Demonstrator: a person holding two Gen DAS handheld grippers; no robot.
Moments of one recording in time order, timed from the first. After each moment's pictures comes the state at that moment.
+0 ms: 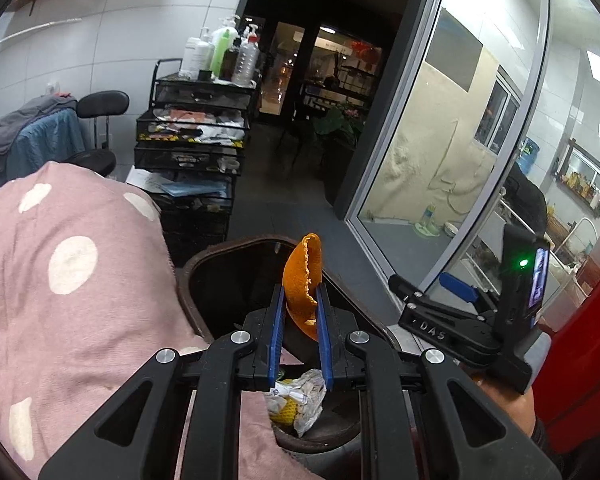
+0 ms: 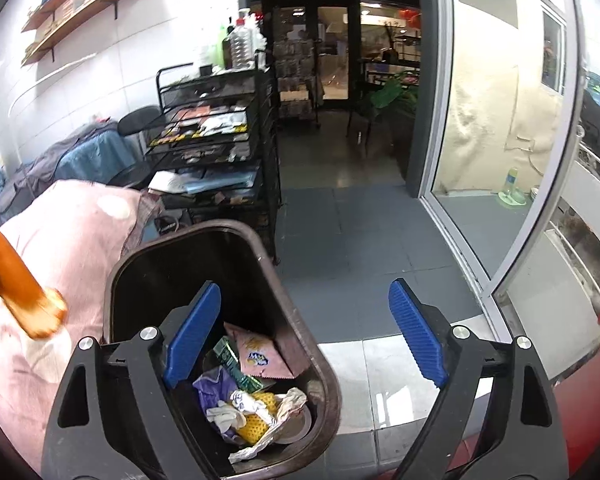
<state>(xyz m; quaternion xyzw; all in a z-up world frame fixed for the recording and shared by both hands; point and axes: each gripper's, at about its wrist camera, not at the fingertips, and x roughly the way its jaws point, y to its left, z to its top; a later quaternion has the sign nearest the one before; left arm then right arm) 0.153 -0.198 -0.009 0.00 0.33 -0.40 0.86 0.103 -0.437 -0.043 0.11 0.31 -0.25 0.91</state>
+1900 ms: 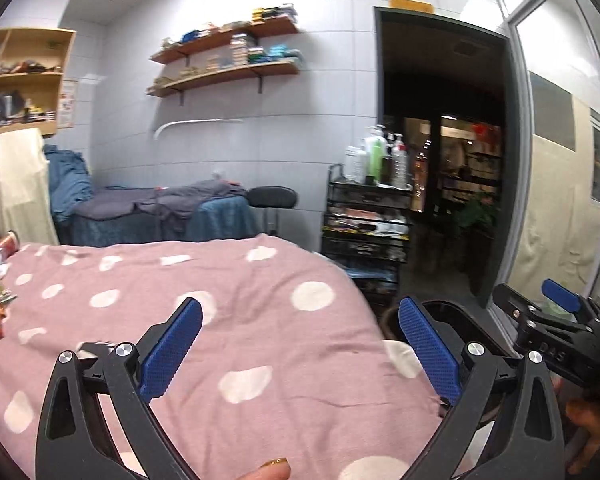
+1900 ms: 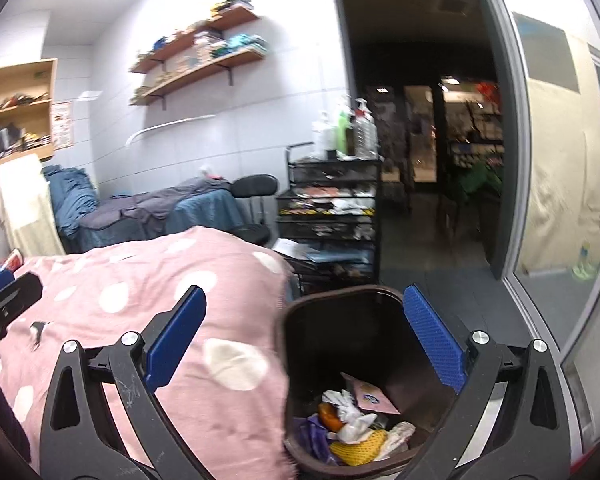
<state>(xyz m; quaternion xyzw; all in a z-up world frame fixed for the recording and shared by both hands) 0.046 -0.047 0.020 0.00 0.14 -0.11 0.98 0.049 -0.288 0.005 0.06 0.16 -0.08 0.98</state>
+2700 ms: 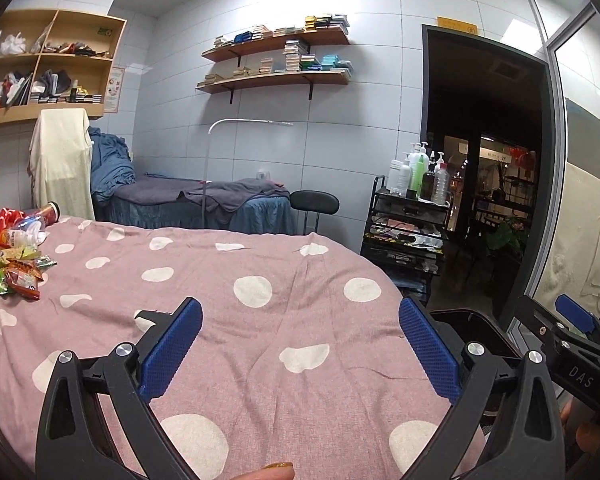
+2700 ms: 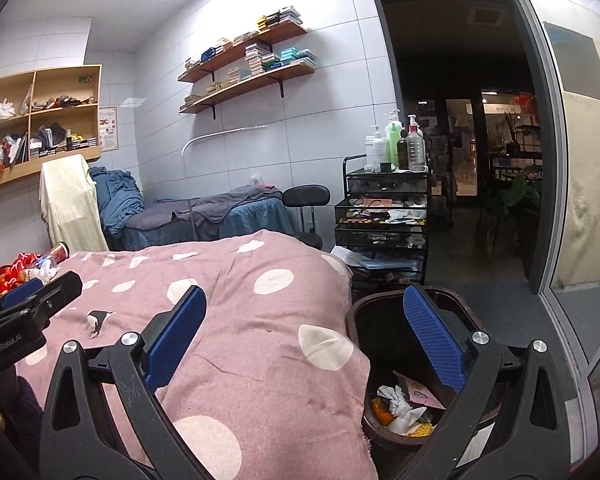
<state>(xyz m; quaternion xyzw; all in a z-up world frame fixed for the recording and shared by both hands) 0.014 0.003 0.014 -0.04 0.14 -0.05 0.99 0.015 -0.228 0.013 0.07 0.13 0.00 0.99</state>
